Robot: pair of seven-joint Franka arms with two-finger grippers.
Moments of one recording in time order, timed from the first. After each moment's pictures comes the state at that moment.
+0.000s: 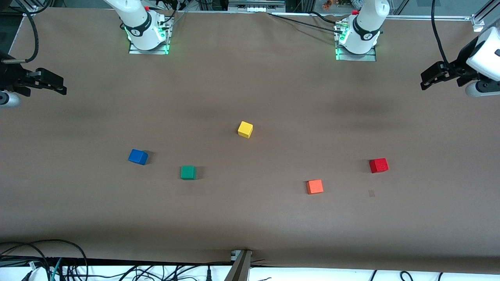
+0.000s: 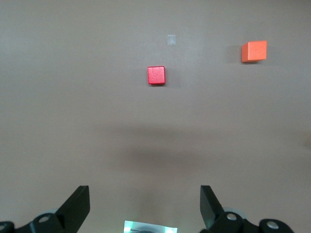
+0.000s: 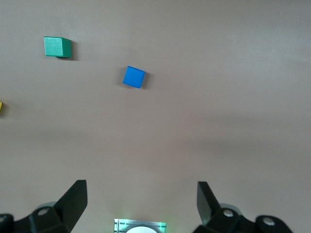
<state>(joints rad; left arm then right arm) -0.04 -0.01 -0.02 -1.55 0.05 1.45 -0.16 0.07 0.11 -0.06 -1.41 -0.01 1.41 -0.07</state>
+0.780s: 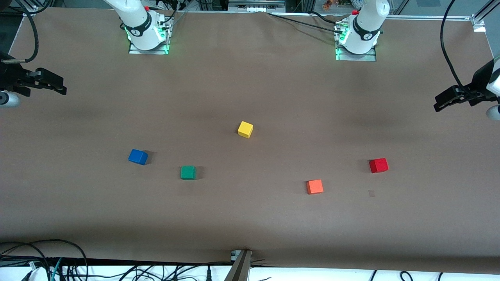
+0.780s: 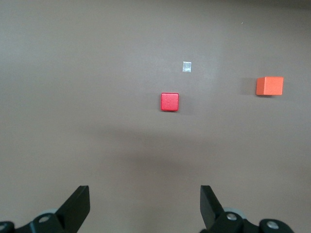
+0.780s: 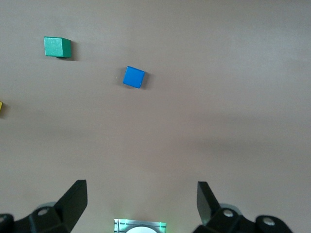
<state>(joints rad) 0.03 0.06 -0.01 -1.55 0.05 1.58 -0.16 0.07 0.11 -0.06 -1.41 -0.01 1.41 -0.07</state>
